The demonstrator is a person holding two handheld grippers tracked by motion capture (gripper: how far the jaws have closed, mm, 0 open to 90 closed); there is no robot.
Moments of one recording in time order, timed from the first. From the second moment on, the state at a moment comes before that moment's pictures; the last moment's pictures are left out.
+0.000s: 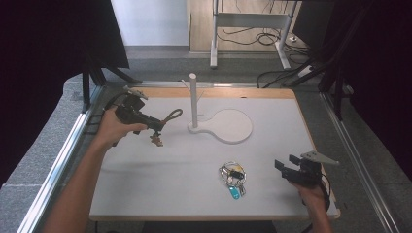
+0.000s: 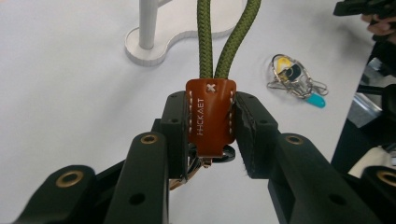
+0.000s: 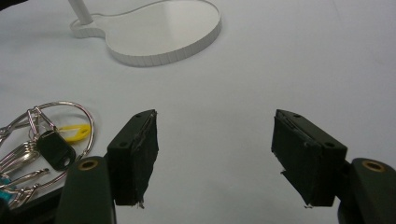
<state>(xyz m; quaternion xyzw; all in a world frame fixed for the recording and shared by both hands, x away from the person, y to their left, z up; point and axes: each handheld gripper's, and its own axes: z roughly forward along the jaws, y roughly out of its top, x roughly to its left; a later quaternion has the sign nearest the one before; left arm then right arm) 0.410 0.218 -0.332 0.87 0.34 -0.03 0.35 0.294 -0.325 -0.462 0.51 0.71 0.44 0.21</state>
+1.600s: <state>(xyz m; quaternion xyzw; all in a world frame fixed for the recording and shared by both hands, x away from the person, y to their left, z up) 0.487 0.231 -0.318 0.85 0.36 -0.08 0.37 0.296 -0.328 -0.467 0.51 0.72 0.43 0.21</state>
